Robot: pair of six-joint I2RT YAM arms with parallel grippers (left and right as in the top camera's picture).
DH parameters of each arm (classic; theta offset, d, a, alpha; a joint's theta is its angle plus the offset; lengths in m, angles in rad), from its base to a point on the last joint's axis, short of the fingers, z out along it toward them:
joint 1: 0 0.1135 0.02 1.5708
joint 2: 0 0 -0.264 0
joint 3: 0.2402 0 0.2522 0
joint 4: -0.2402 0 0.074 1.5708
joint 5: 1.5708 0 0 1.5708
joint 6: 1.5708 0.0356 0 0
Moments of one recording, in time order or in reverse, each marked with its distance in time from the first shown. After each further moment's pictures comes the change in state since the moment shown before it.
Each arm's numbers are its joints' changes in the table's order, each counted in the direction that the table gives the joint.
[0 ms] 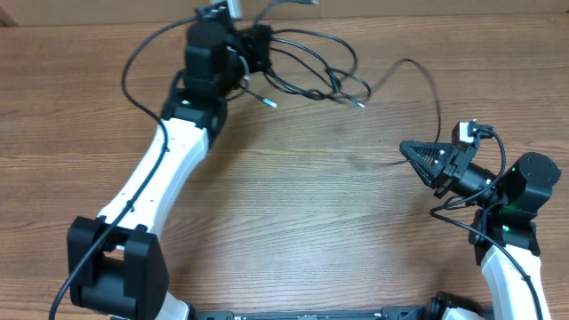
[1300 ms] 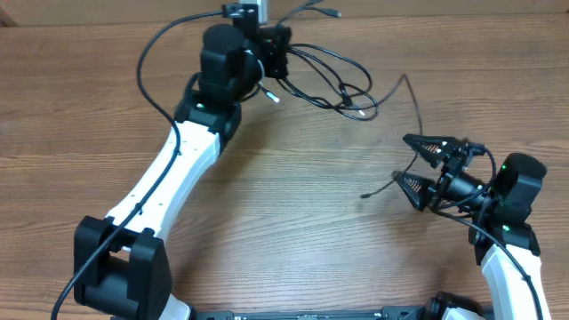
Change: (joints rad) left arm -0.077 0.000 0.000 0.031 0.006 0.218; right arm 0.000 0.000 0.002 -0.385 0.136 -0.086
